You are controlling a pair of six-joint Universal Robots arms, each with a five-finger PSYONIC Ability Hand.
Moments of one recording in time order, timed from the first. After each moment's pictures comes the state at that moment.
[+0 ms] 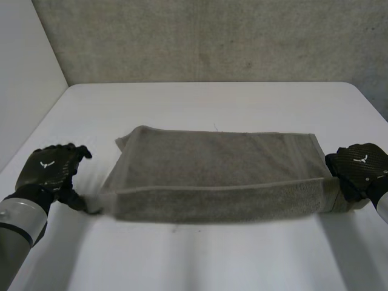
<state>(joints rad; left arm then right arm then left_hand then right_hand) 4.59 -1.48 -2.16 3.44 -1.45 3.35 1.54 -1.55 2.02 -0.12 1.23 2.50 0.40 0.40 0.40 0.40 0.22 1.34 1.32 1.33 1.34 1.17</state>
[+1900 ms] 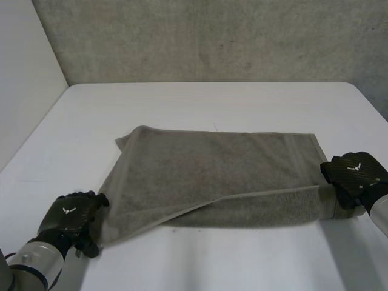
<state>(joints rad) 4.56 -1.60 -2.33 3.49 -1.44 3.37 1.55 -1.49 2.04 -0.16 1.23 2.48 0.43 0.43 0.43 0.43 0.26 1.34 1.32 1.33 1.34 1.17</state>
